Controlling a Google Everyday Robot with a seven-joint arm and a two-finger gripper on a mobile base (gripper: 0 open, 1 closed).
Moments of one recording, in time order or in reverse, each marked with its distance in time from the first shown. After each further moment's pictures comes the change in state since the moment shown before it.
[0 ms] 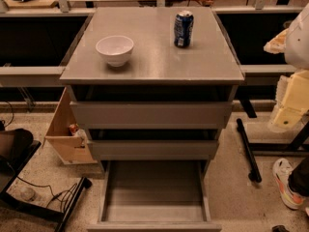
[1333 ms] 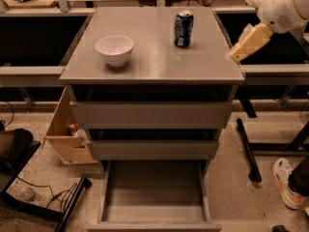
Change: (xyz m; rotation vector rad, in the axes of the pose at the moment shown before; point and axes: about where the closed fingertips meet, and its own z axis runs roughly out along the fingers) arm -0.057 -0.182 0.036 0.265 -0.484 0.037
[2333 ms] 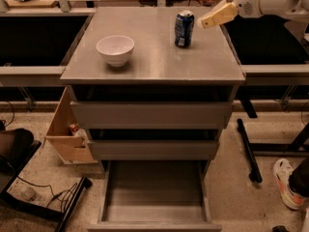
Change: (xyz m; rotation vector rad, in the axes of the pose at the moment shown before) arm -0.049 -0.111 0.077 0.190 -0.407 0.157
